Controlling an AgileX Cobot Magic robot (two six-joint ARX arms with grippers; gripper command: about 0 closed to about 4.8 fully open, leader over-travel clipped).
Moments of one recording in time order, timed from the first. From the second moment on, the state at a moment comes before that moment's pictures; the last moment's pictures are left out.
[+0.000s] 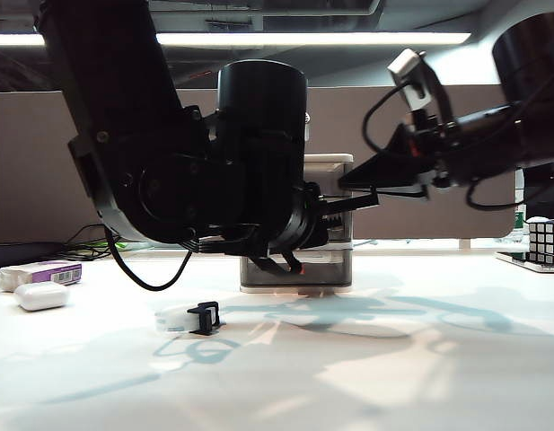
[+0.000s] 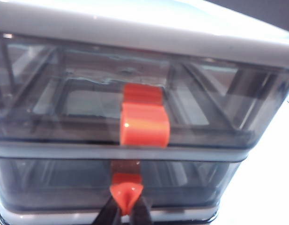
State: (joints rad) left arm -0.89 2.12 0.93 1.13 -0.71 -0.21; right arm 0.21 1.69 0.76 0.62 -0.86 -0.02
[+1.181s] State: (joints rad) left arm -0.92 2.11 0.93 1.09 -0.74 -0.20; right arm 0.22 1.80 0.96 0.59 -0.84 -0.01
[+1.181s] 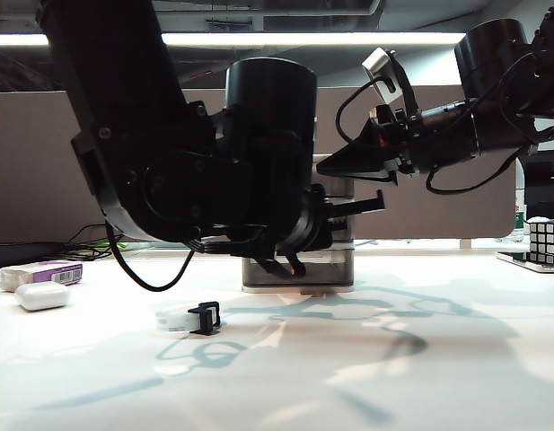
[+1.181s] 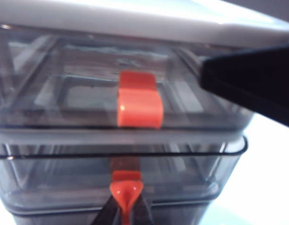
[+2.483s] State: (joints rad) left arm -1.08 2.00 0.80 0.98 -0.76 -0.35; right arm 0.22 1.80 0.96 0.58 -0.81 -0.01
